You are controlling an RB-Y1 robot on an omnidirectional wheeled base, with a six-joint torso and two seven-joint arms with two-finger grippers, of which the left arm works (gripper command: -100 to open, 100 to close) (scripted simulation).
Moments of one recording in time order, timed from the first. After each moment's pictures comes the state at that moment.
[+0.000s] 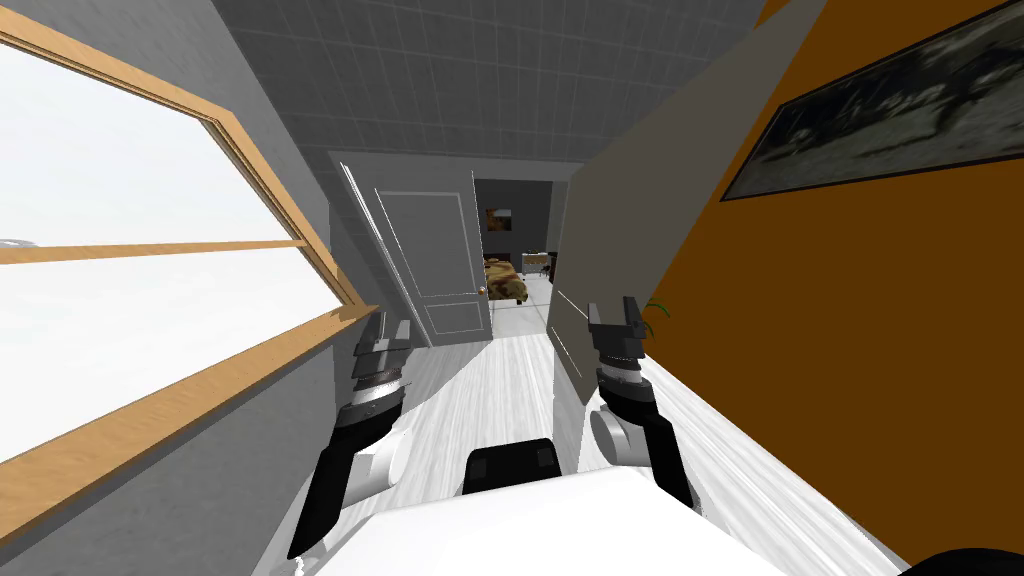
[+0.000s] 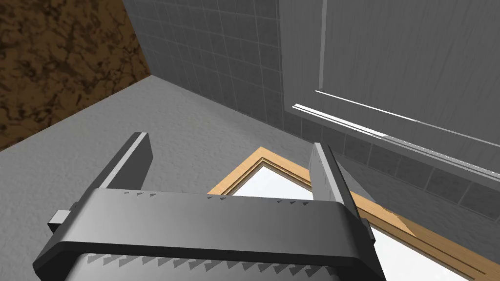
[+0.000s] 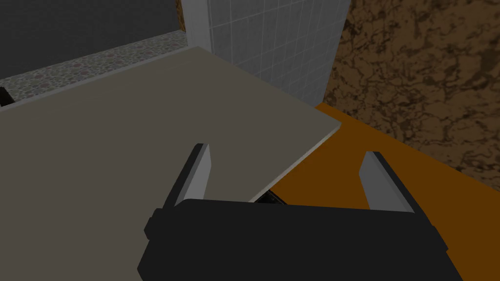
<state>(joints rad) 0.45 0.01 0.05 -2.27 0.00 -0.43 -0.03</state>
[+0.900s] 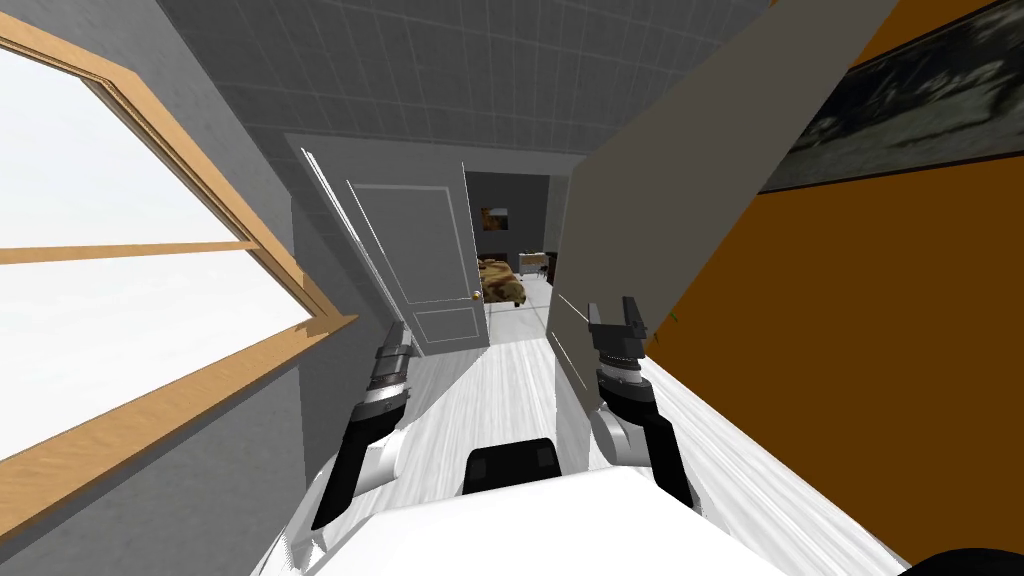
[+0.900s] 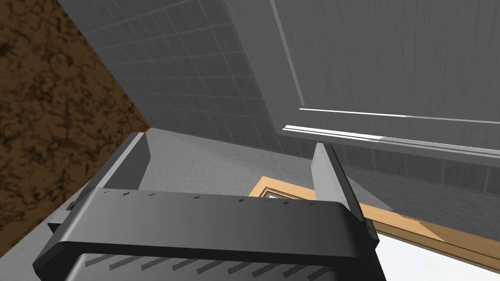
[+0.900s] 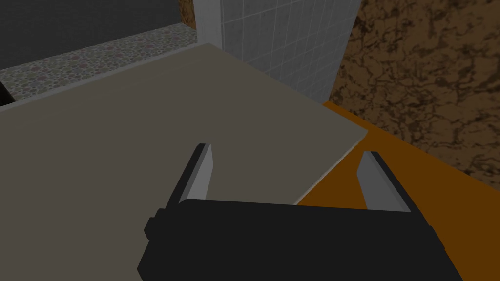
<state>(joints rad) 0.41 0.06 0.10 -2.09 -0.04 -0.48 -0.19</state>
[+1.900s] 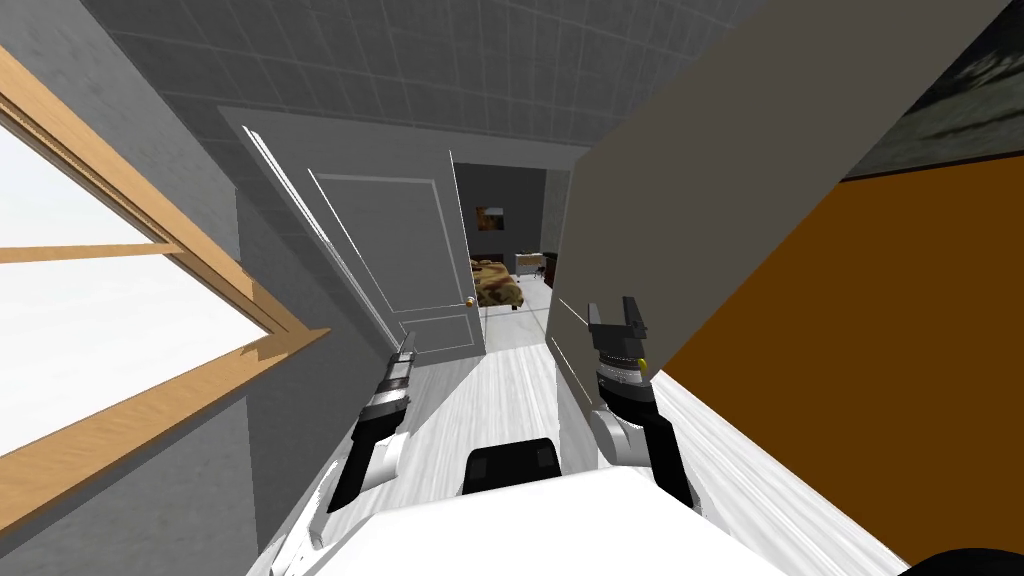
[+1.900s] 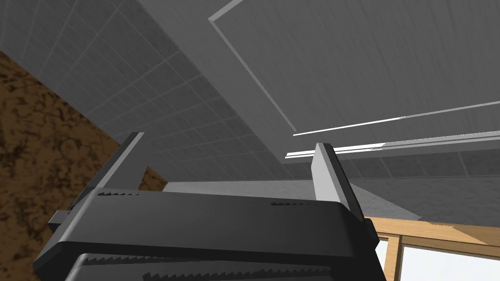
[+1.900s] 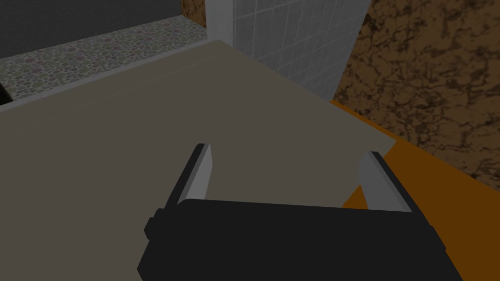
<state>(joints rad) 0.35 0.09 0.16 -1.87 -0.10 -0.54 -0.39</state>
